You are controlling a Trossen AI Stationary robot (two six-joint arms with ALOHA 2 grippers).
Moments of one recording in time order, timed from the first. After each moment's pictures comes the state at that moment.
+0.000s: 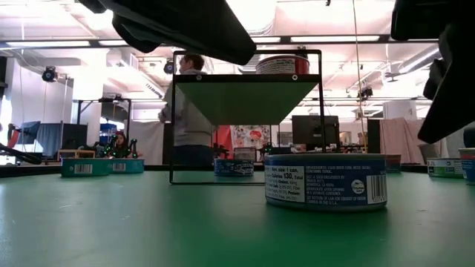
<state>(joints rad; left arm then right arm) -0.69 2.01 1.37 -0.19 -0.69 -0.47 0.73 1.67 0.93 -0.36 0.45 1.18</state>
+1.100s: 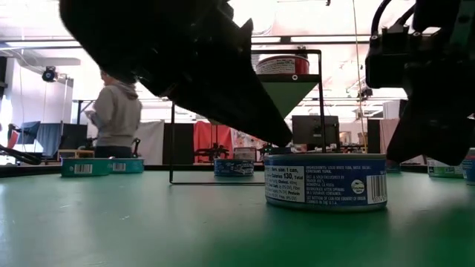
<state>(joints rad) -0.60 2.12 1.39 -0.15 -0.66 -0.44 0.56 1.58 0.60 0.22 0.23 1.10</state>
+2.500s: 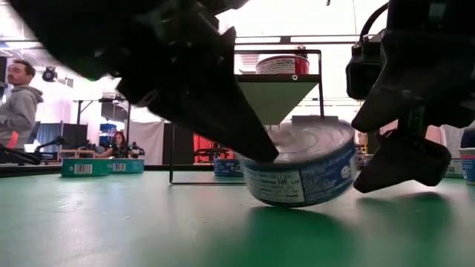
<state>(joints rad) -0.61 2.13 1.38 -0.18 -0.60 -0.57 0.52 1.73 0.60 0.51 0.20 1.08</state>
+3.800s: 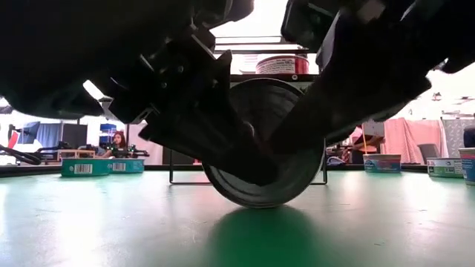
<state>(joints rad) -0.62 2.15 1.38 -0.17 -0.61 -0.55 0.52 1.95 0.99 0.27 0.27 0.45</state>
